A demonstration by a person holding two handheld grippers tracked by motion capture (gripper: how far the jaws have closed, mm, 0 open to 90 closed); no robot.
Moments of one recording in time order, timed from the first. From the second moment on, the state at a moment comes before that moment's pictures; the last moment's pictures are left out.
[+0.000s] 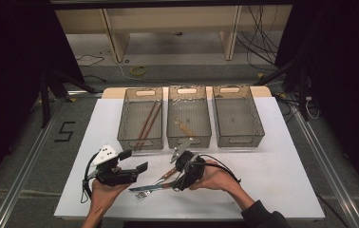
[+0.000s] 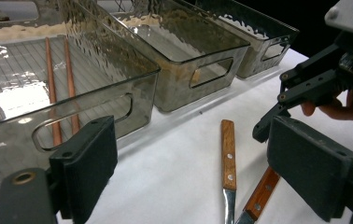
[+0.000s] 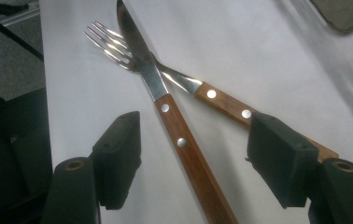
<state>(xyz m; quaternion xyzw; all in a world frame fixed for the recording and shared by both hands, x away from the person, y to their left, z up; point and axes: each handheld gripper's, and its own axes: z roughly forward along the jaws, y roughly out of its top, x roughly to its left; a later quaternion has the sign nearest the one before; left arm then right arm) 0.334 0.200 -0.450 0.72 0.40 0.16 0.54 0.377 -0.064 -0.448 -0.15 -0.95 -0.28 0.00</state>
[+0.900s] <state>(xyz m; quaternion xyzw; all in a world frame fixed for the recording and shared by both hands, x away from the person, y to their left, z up) 0.332 0.200 -0.451 0.73 0.40 0.16 0.54 0.377 -0.050 -0.464 -0.12 -0.96 -0.24 0.00</state>
